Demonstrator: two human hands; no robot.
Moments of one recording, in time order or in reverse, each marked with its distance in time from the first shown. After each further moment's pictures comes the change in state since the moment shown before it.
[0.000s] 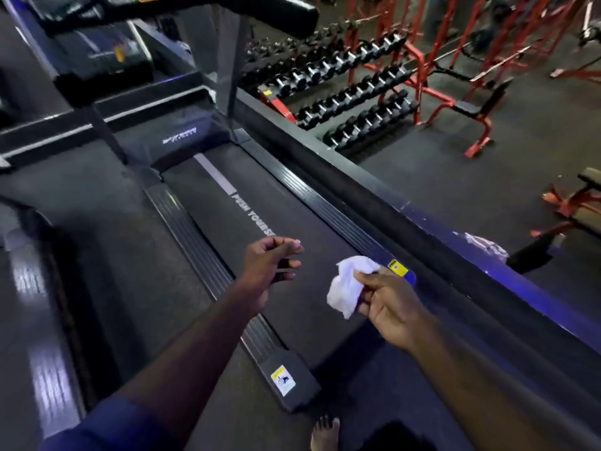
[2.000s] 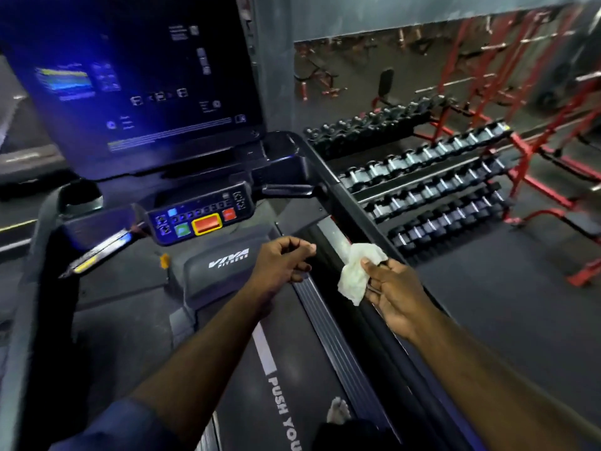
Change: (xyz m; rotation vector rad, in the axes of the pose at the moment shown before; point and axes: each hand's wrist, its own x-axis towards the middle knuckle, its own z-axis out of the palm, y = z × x) left_hand 0.752 0.635 -0.096 0.077 0.157 0.134; right_hand 0.773 -0.632 0.341 0.056 -0.031 0.001
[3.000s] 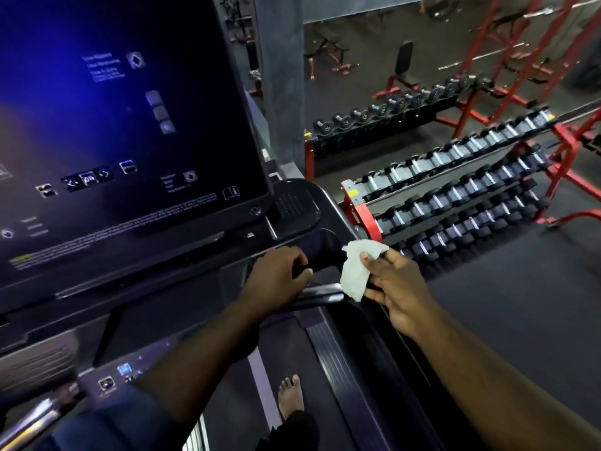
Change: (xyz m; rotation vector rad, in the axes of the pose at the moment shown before) left_hand 0.369 0.050 -0.087 1.036 -0.038 0.341; right_hand 0.333 -0.106 0.151 -0.174 0.019 0.031
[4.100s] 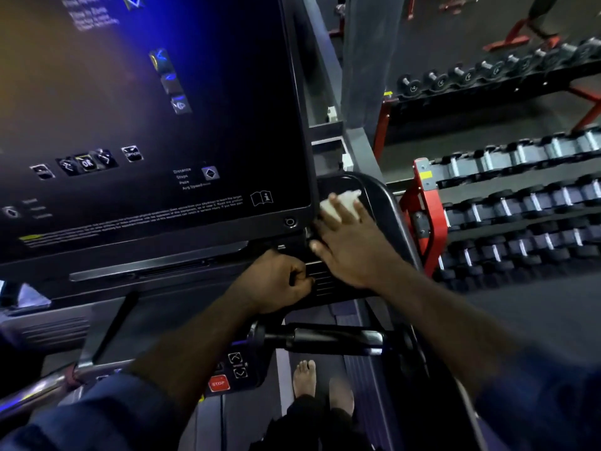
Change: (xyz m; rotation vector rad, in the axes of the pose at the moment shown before) left_hand 0.045 -0.075 -0.010 -0.012 -0.064 -0.101; right_hand 0.190 0.011 0.117 -1.748 -0.526 -0.997
